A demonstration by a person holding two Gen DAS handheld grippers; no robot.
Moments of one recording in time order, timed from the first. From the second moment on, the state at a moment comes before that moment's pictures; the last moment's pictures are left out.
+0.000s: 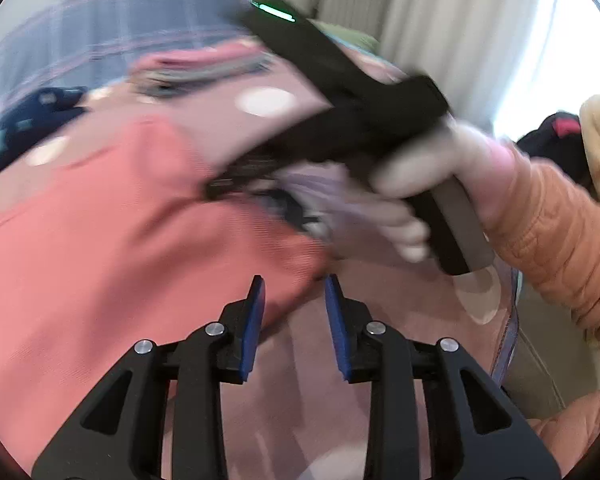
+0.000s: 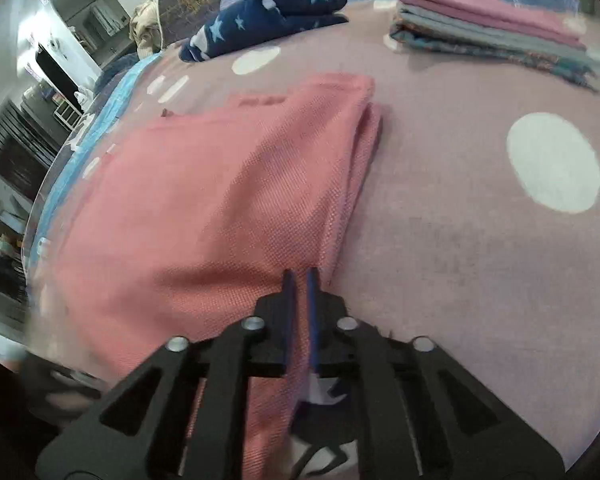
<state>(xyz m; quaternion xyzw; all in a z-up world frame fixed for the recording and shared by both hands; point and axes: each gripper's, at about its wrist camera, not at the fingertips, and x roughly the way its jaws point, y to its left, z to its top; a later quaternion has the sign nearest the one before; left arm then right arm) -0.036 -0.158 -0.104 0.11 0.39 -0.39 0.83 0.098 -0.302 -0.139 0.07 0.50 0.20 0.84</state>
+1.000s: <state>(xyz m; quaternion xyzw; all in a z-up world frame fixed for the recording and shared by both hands) 0.014 0.181 -0.138 -0.19 0.40 -0.20 0.87 0.214 0.099 -0.091 -0.18 0.54 0.34 0.75</state>
